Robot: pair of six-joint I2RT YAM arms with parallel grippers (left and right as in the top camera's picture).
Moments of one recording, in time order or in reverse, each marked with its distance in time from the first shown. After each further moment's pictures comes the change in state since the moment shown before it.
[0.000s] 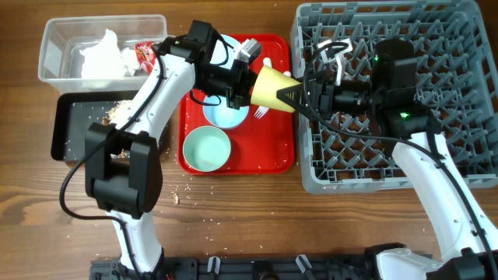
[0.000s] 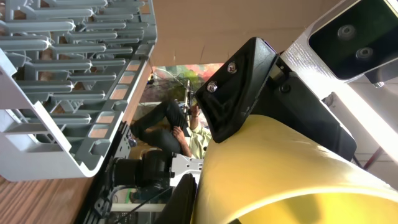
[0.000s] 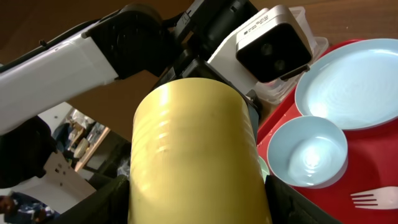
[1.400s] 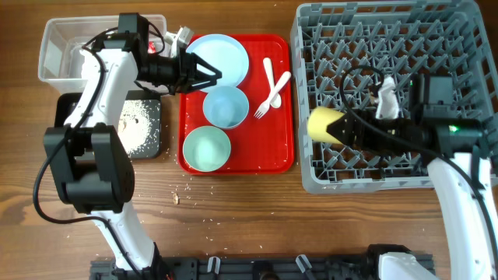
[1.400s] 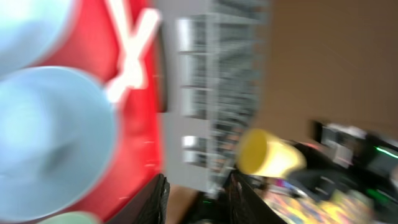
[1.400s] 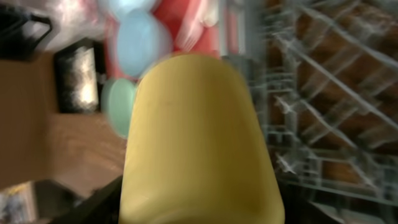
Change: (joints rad) left arm 0.293 -0.002 0.001 0.023 -0.443 -0.027; right arm -0.190 -0.151 0.084 -0.907 0.534 -0.065
